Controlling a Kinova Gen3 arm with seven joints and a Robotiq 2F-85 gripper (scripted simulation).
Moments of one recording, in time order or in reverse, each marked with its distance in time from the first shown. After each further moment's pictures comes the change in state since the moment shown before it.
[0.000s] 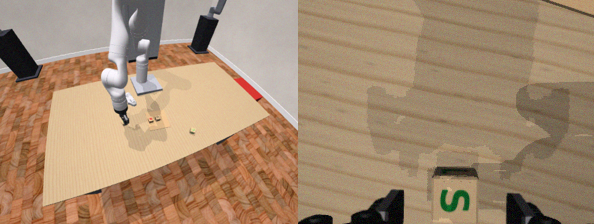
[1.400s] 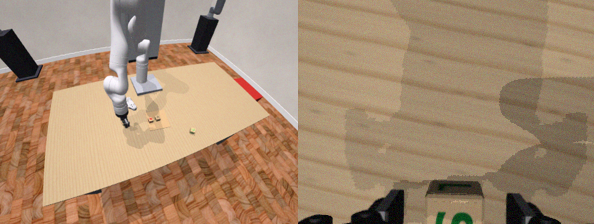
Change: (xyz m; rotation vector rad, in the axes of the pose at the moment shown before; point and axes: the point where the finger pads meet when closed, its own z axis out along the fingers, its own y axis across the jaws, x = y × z) arm 0.000 0.000 0.037 0.000 0.000 0.000
